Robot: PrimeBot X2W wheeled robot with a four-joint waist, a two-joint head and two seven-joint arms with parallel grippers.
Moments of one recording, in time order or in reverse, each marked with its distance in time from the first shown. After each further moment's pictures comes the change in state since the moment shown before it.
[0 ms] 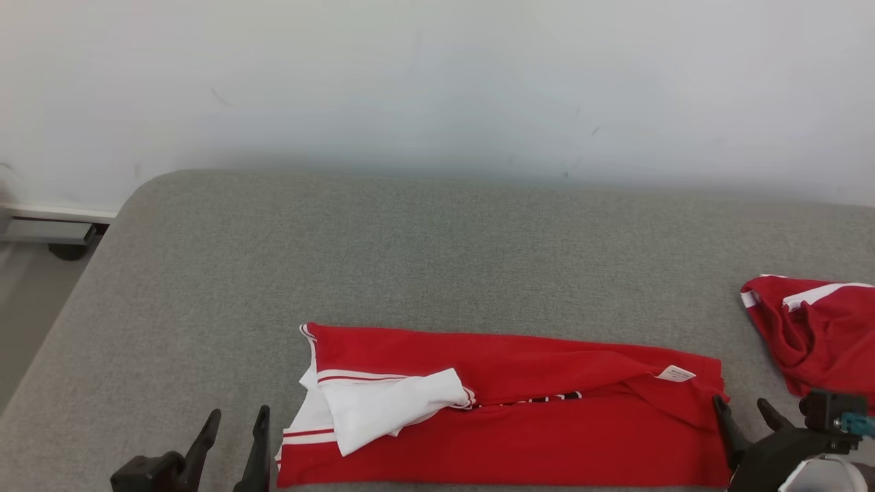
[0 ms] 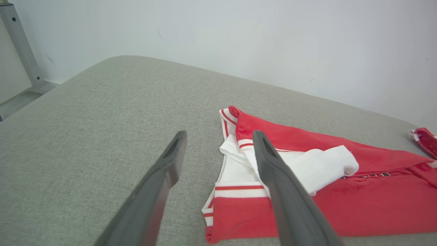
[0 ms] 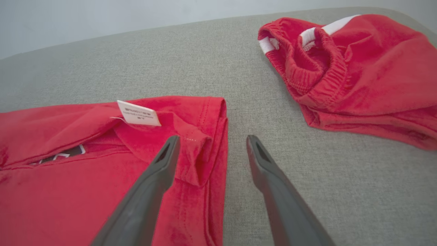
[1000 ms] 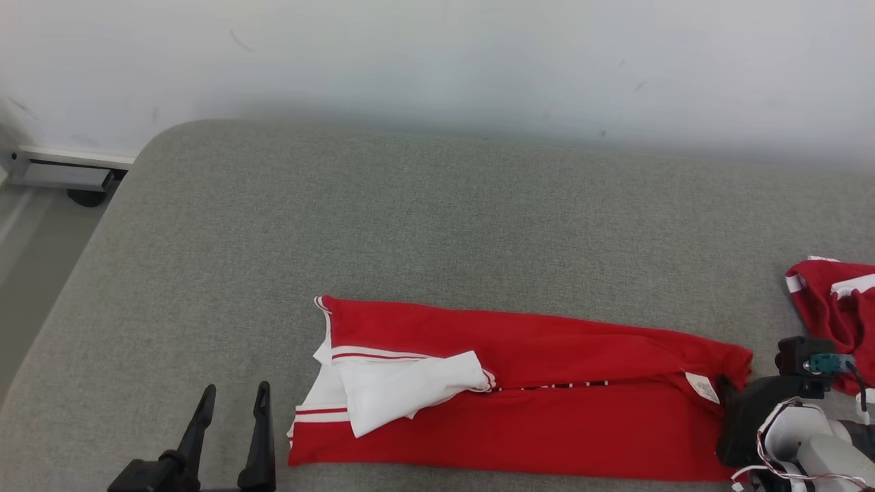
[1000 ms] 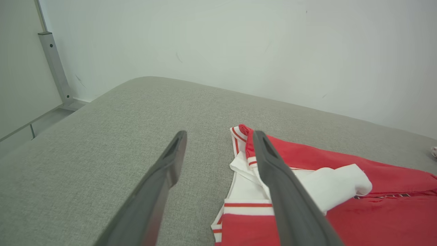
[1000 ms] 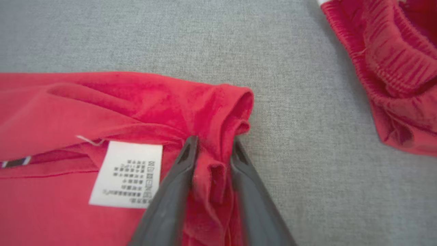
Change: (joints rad) left arm 0.079 -0.112 0.155 -0.163 0.209 0.000 -0.003; right arm -0.198 0.024 0.058 0.188 -0.032 -0.017 0.202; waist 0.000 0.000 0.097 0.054
